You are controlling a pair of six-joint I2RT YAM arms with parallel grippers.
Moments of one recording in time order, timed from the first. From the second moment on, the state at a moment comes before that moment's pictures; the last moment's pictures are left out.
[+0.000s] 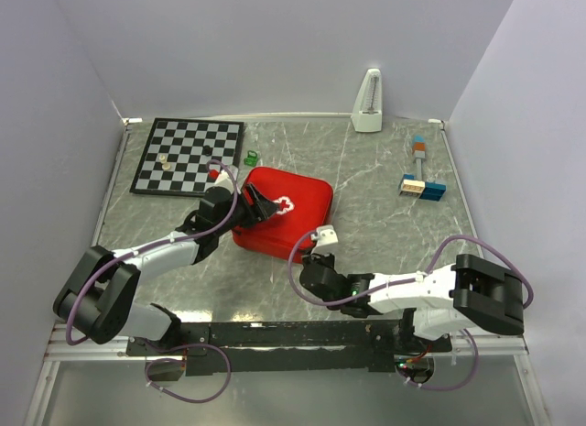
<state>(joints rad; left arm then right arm) -0.54 1.37 0.60 0.41 0.13 -0.85 1.26 1.31 0.47 0.19 0.82 0.67</state>
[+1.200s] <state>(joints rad) -0.88 0.93 0.49 0.07 -0.24 -1.17 1.24 1.18 0.36 0.24 0.79 0.55</state>
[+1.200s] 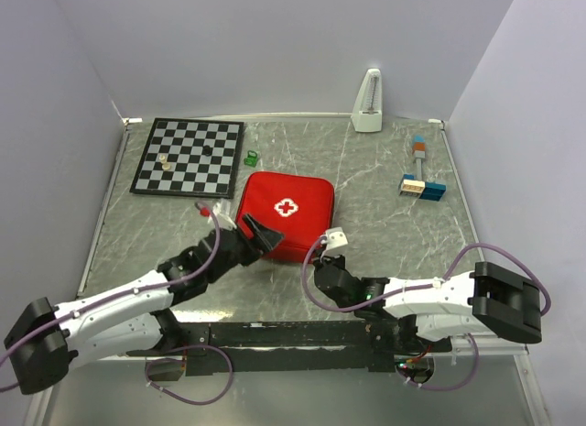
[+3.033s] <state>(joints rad) -0.63 1.21 0.54 0.07 -0.44 -1.07 1.26 1.22 0.39 0.24 0.79 0.49</state>
